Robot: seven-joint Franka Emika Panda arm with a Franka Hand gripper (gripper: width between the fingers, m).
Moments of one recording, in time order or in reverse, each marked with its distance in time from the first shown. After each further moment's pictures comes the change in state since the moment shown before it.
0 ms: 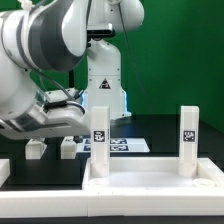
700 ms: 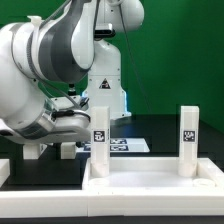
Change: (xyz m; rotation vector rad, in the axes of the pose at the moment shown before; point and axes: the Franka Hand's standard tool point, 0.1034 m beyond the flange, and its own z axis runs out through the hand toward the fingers) arm 0.001 0.001 0.014 -0.010 -0.022 0.005
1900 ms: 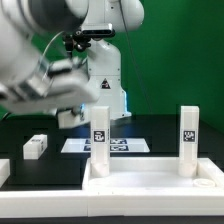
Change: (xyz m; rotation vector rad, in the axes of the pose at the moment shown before) arm -0.059 -0.042 -0.076 0.039 0.057 -0.047
